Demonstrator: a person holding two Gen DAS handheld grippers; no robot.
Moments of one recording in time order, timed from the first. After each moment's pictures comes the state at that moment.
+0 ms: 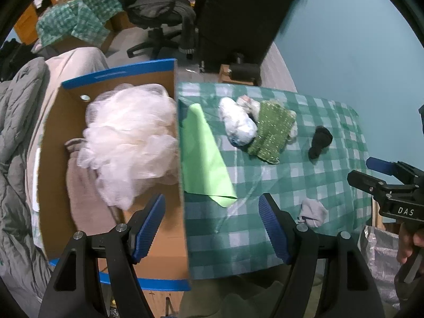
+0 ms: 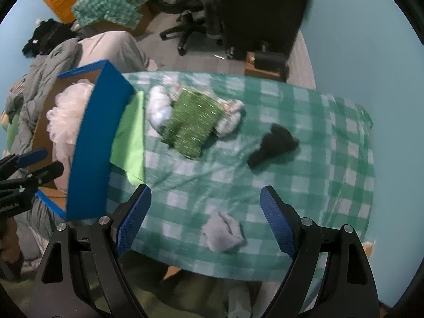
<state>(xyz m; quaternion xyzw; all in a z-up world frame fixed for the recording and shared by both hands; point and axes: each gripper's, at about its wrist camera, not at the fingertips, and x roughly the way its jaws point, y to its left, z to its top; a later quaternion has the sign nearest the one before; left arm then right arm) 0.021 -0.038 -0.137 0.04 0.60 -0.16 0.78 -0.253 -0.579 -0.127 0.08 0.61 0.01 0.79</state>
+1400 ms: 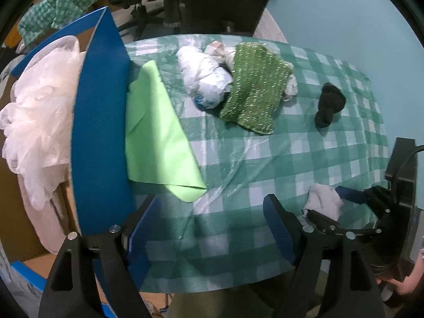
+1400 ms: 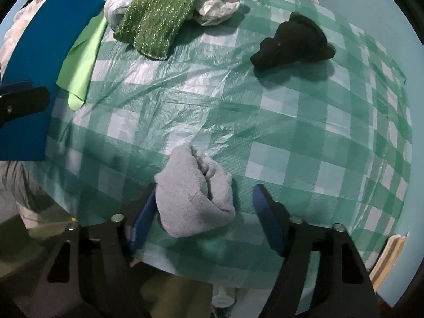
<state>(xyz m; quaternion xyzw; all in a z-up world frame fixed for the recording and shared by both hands) 0.014 -0.102 -0.221 0.07 0.65 -0.17 0.74 -0.305 -0.576 -0.267 0.04 0.68 0.04 0.73</state>
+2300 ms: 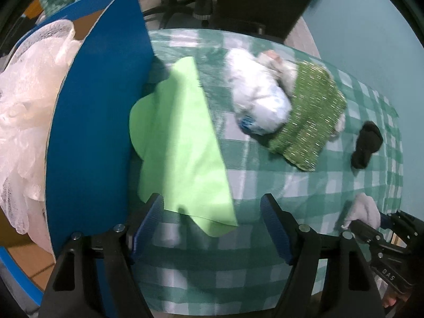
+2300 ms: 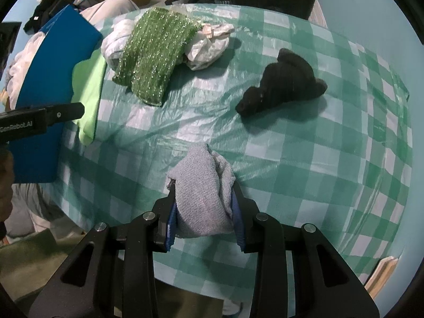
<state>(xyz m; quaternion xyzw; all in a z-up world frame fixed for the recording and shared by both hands) 0.067 -0.079 -0.252 0.03 0.67 -0.09 0.74 -0.271 -0.613 -0.252 0.07 0.66 0.06 0.75</state>
